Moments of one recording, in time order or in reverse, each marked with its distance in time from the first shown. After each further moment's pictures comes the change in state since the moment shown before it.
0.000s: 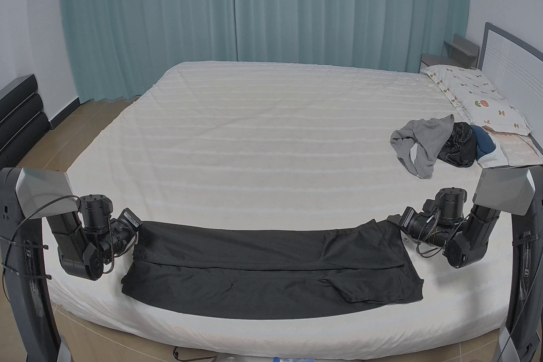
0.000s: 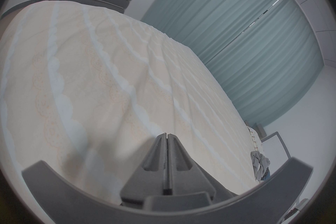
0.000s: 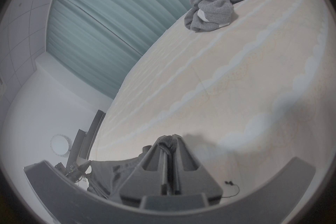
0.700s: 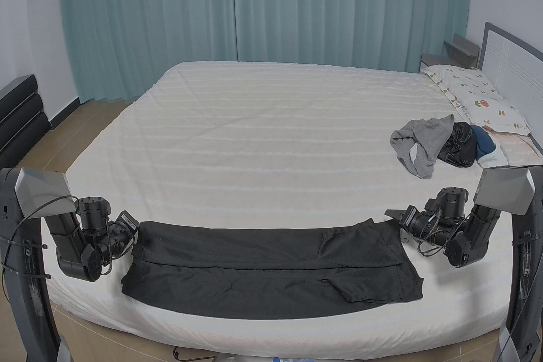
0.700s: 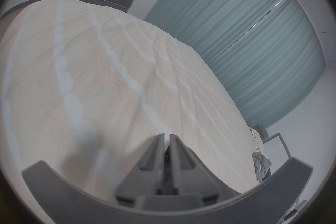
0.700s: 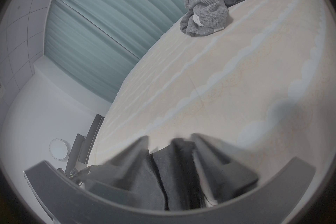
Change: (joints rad) left arm 0.018 0.004 0.015 0.001 -0.002 -0.002; right arm -0.011 0.006 -0.007 -0.008 -0.019 0.015
